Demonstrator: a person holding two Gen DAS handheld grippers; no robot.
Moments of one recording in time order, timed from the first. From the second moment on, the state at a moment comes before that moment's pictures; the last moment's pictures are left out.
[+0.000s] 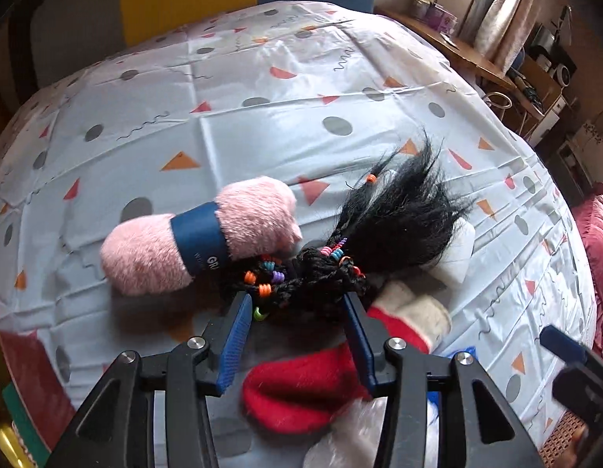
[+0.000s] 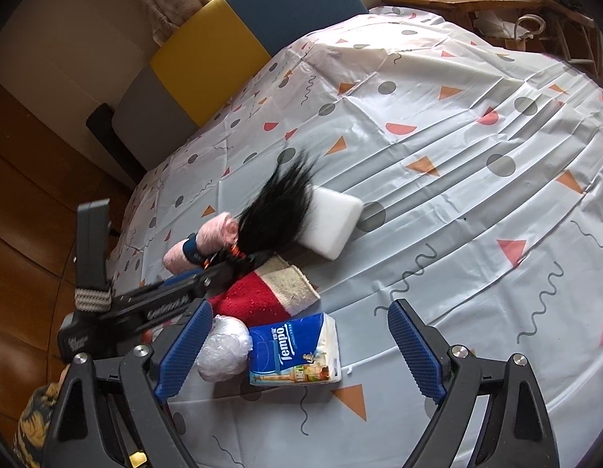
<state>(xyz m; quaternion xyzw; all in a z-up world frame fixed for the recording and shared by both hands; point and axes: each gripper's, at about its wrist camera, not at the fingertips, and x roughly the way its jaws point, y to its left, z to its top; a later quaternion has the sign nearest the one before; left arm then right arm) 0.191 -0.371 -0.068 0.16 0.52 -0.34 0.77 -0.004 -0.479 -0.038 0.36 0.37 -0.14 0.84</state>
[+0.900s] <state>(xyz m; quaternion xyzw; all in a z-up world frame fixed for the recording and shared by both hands) 0.176 -0.442 -0.075 0.28 0.47 -0.38 0.75 -0.007 -0.481 -0.038 0.38 0.37 -0.13 0.84</state>
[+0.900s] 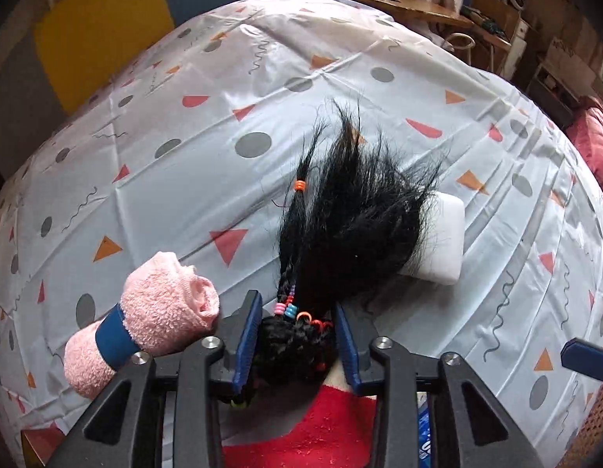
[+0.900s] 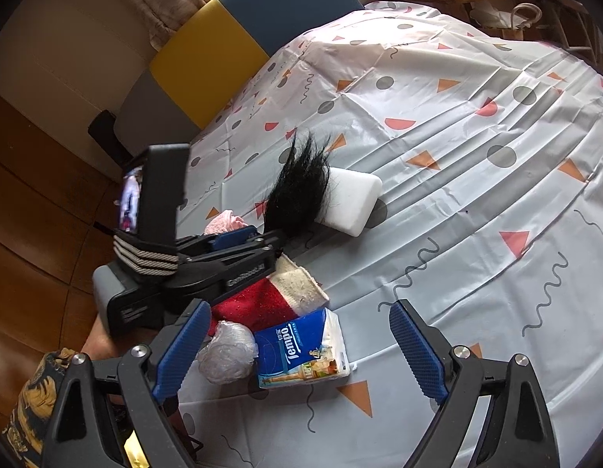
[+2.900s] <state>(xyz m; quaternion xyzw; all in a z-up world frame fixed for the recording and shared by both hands) 0.136 -0.283 0.045 0.09 0.43 -0.40 0.80 0.015 -0.441 -0.040 0.30 0.41 -0.07 0.86</state>
